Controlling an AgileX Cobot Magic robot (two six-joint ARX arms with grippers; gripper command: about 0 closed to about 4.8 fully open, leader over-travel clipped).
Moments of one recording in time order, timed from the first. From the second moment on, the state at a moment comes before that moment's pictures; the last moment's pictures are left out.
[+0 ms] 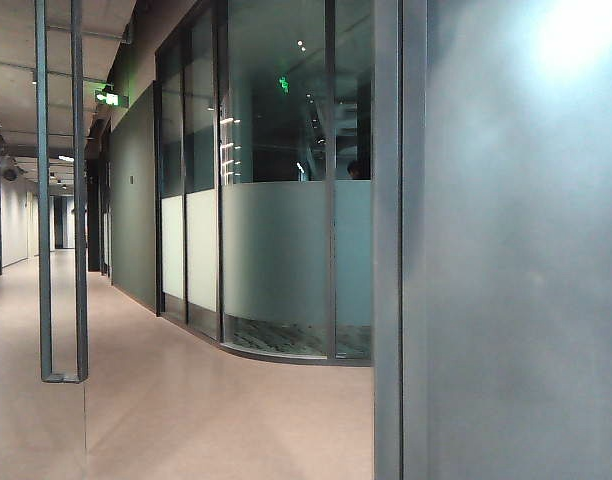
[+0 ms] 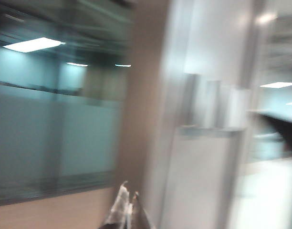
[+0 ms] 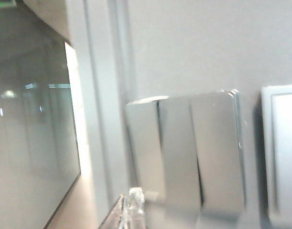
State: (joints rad) left arm -0.53 1.12 1.40 0.15 0.22 -0.21; right arm 0.29 1.18 1.69 -0.08 -0.16 0.18
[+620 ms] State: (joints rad) left arm -0.53 0.73 1.13 -0.08 -0.01 -0.04; right arm 0.29 0.91 1.43 -0.25 -0.15 0.16
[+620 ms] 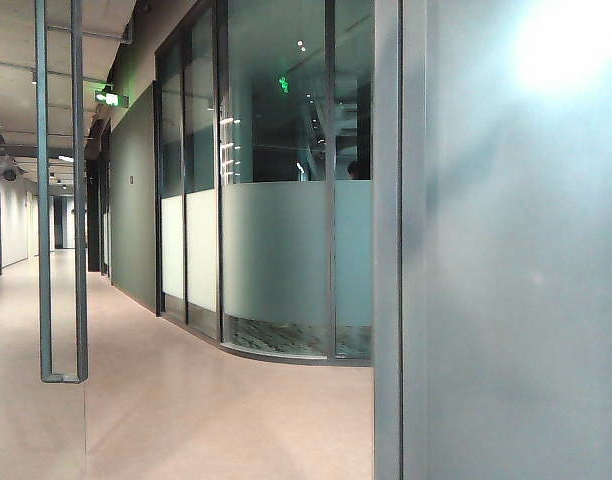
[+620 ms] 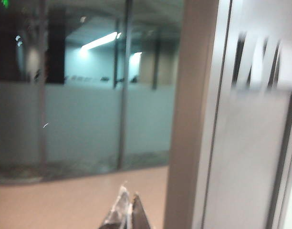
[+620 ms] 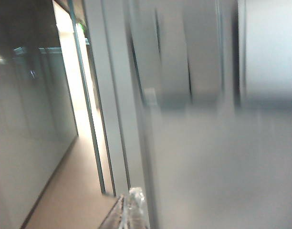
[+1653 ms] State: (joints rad) left arm -0.53 0.01 0.54 -0.40 -0.23 -0.02; right arm 0.29 0.43 0.64 -0.36 -0.11 0.16
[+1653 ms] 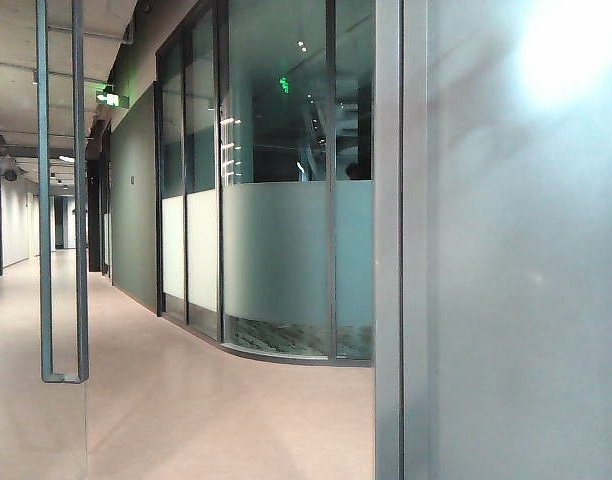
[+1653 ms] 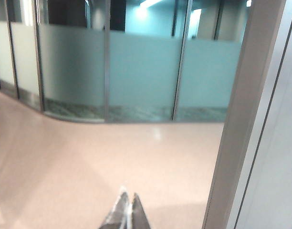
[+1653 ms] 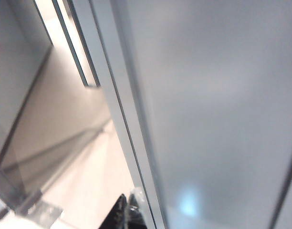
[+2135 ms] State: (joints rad) left arm -0.53 0.01 0.54 -0.41 -0.22 -0.02; right arm 0.29 0.43 0.64 -0.40 -0.11 0.16
